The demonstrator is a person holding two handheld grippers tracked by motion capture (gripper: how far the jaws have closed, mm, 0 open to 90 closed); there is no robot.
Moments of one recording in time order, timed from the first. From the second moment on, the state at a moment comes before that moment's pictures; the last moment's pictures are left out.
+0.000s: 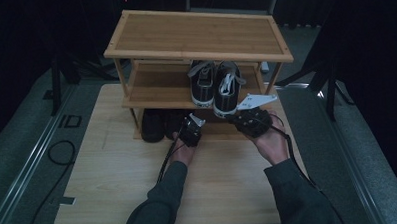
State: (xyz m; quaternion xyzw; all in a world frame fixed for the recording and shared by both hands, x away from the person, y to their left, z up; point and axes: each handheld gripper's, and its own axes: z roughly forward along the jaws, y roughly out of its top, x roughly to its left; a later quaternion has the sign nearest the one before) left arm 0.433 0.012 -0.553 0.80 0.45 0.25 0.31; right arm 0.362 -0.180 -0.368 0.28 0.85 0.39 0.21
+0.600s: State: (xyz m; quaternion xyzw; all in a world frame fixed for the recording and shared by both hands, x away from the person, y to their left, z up) left arm 0.434 0.013 -0.553 0.80 0.45 0.25 0.31; right arm 0.372 -0.178 -0.369 0.28 0.85 0.38 0.22
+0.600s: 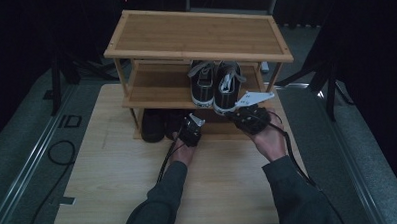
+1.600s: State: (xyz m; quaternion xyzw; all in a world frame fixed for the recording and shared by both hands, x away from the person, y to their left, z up) left arm 0.434 0.012 -0.553 0.80 0.45 0.25 0.31; right arm 0.387 -0.179 -0.369 0.28 0.86 0.37 0.22
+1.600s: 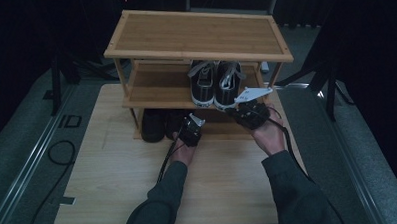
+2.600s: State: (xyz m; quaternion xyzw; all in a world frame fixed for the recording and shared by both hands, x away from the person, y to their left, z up) left arm 0.434 0.012 -0.553 0.80 0.45 0.25 0.31; right arm 0.396 -0.181 -0.374 0.29 0.85 0.39 0.22
